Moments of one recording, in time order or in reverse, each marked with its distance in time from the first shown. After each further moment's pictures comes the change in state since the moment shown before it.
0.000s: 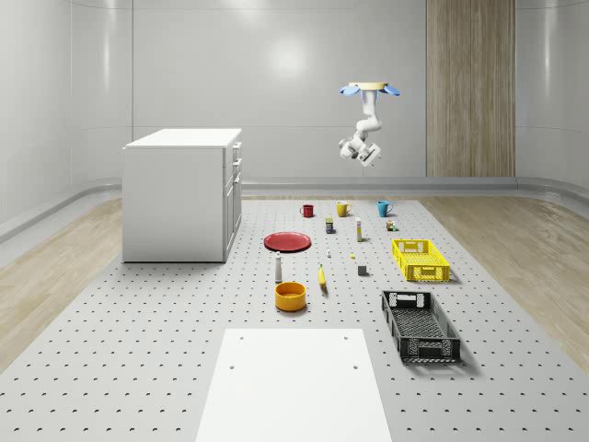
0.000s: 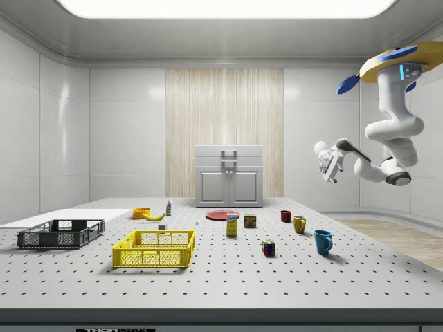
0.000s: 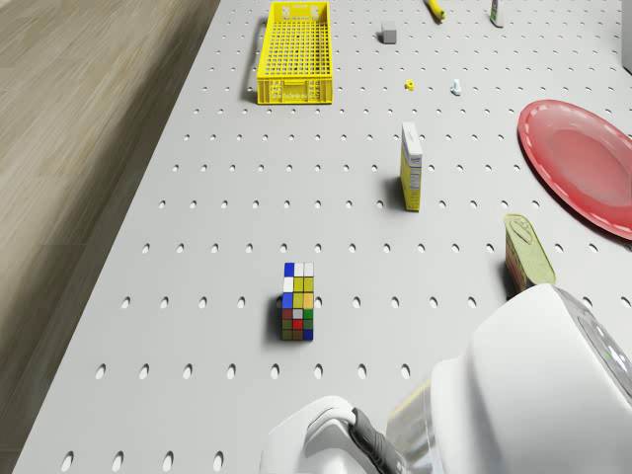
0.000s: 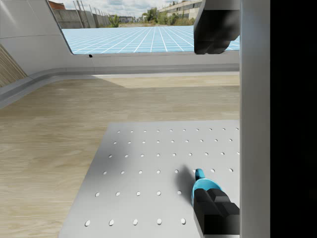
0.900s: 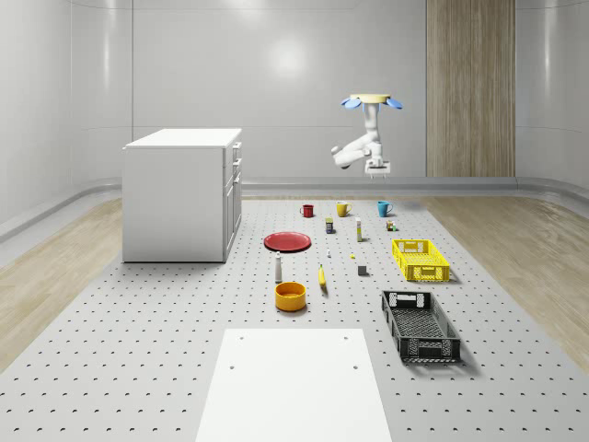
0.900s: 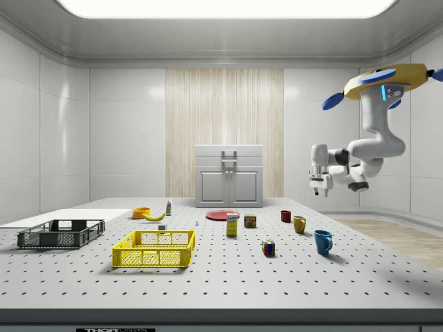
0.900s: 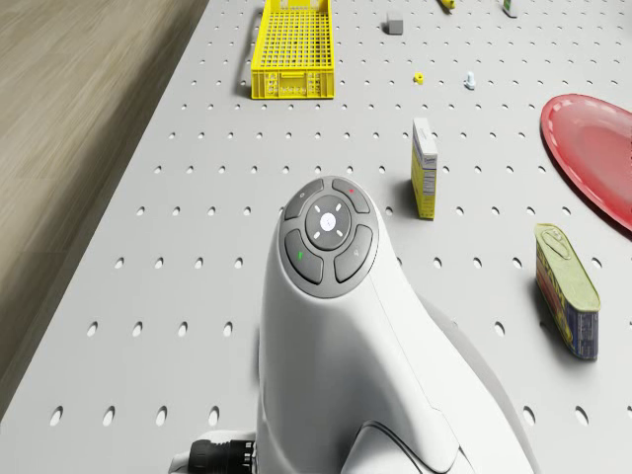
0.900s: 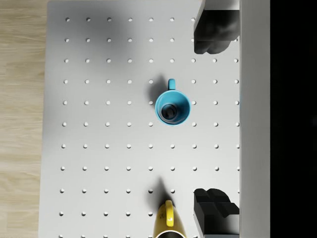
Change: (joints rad) arm -0.458 -0.167 0.247 -0.131 -0.328 -0.174 0.314
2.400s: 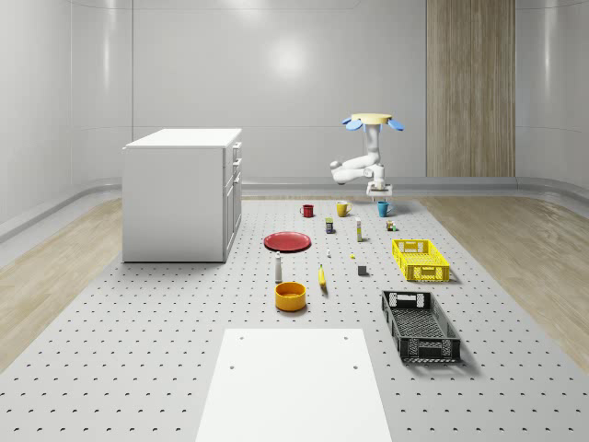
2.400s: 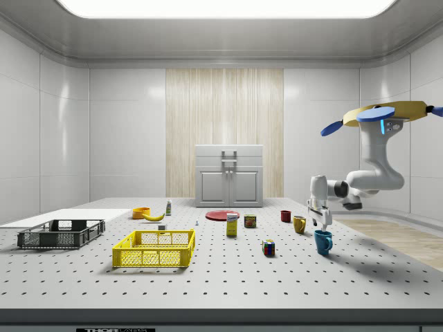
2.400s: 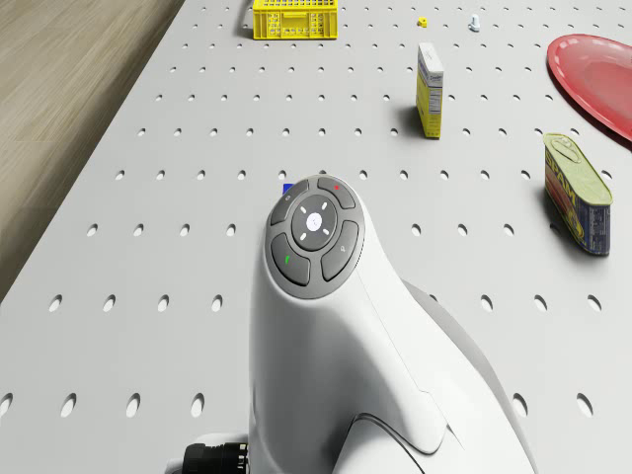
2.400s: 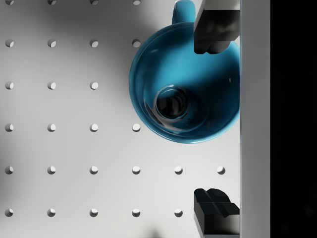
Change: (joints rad) arm -0.075 -0.156 0.059 0.009 0.072 0.124 0.065
